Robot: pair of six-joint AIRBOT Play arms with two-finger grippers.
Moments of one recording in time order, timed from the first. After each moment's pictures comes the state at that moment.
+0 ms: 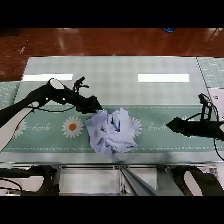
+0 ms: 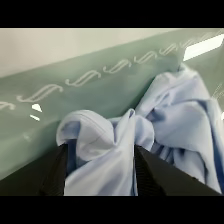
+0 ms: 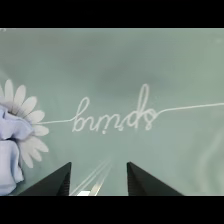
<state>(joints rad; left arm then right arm) -0.25 -1.60 1.04 0.71 -1.09 -1.32 -0.18 -0.66 0.47 -1.11 1.13 1.51</state>
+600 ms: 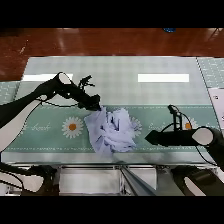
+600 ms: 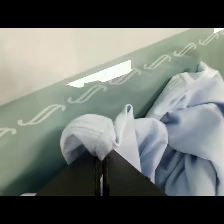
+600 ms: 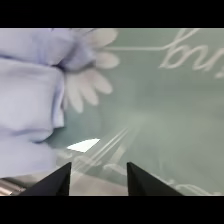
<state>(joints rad) -0.28 -1.68 1.18 0.82 -1.15 -1.39 0.27 -0.71 0.35 -1.00 1.00 1.67</state>
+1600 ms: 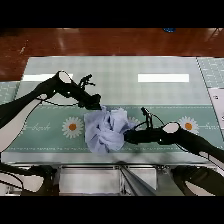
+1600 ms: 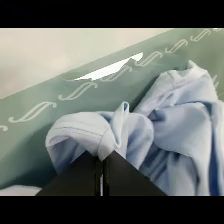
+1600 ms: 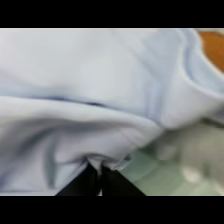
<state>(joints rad) -0.28 -1.67 1.20 0.82 -1.18 -1.39 0.51 -1.16 0.39 -0.24 0.71 1.10</state>
